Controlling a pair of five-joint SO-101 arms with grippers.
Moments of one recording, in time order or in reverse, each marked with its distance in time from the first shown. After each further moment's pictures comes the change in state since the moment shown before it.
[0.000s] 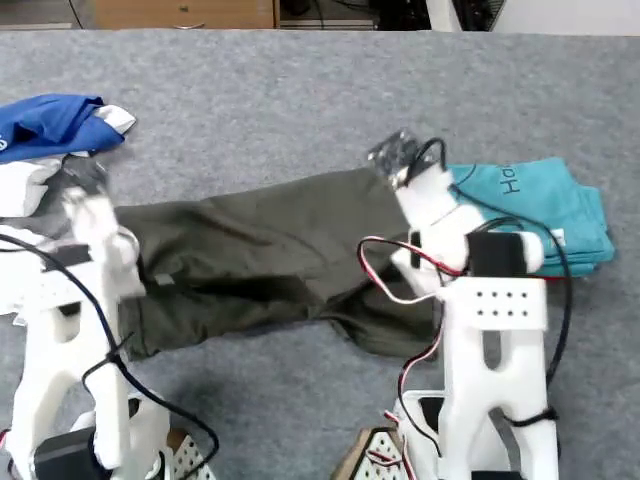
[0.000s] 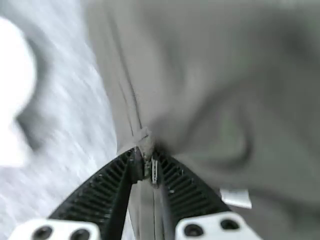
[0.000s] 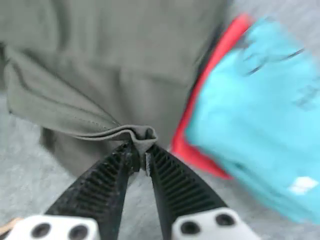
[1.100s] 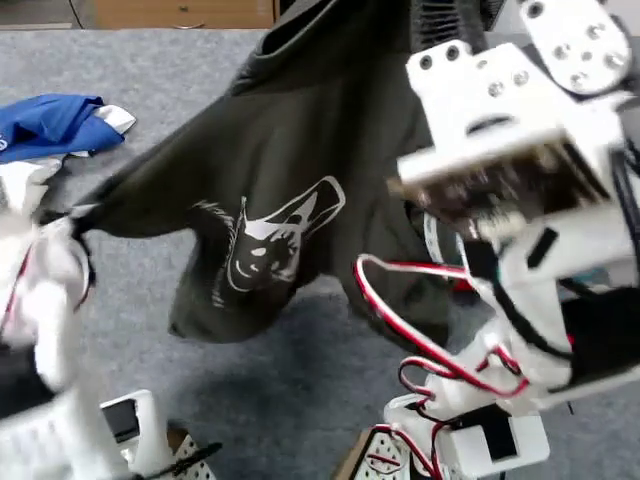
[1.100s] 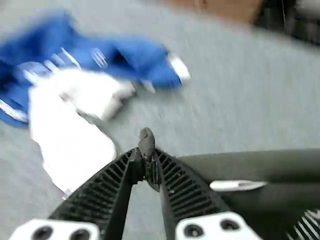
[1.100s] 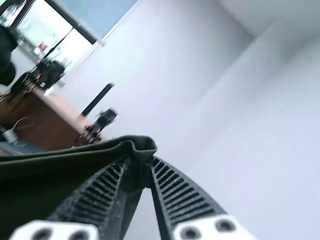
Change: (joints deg) left arm -6.4 -36.2 -21.9 23.9 3.7; right arm -14.1 29.2 -100.1 -17.2 8.4
